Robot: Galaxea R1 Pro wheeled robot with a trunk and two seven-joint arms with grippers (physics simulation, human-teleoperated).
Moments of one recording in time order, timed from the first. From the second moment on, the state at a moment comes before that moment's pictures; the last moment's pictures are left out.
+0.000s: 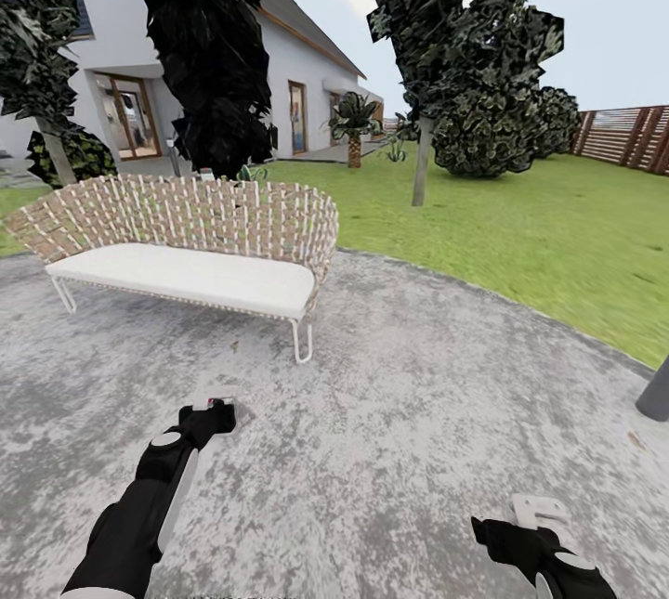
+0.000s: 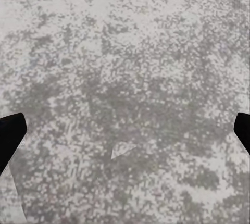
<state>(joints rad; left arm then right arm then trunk) -0.41 -0.02 0.06 -1.22 -0.04 0.48 -0.02 0.00 -0.01 -0.15 -1.50 0.00 0.71 0.00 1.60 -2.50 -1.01</state>
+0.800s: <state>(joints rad) -0.41 -0.02 0.06 -1.22 -0.04 0.48 -0.02 0.00 -0.01 -0.15 -1.50 0.00 0.71 0.00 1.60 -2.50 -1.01</state>
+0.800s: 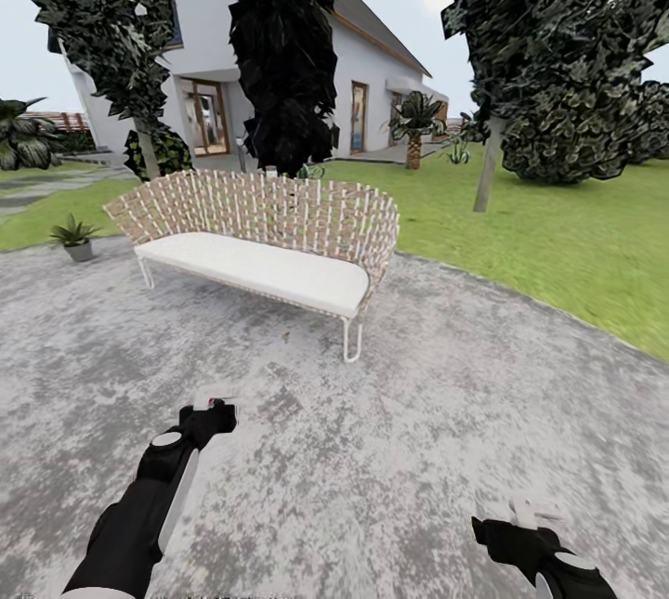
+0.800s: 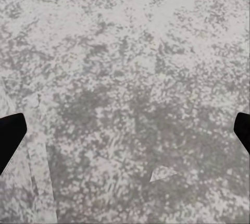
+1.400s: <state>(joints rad) -0.41 -0.04 0.06 -1.22 -0.04 0.48 -0.02 0.00 -0.01 -0.15 -1.50 0.00 0.71 0.00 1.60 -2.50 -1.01</state>
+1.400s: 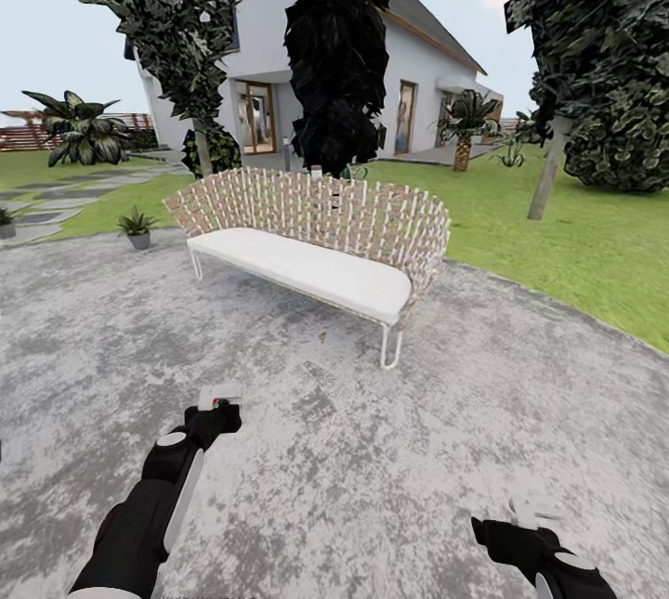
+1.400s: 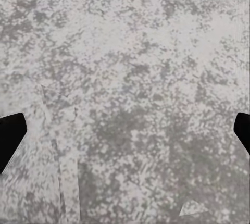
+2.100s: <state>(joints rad) -0.41 -0.04 0.06 -1.22 -0.04 0.48 -0.01 0.00 -0.01 -0.15 -1.50 0.00 0.71 0.00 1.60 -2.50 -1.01</state>
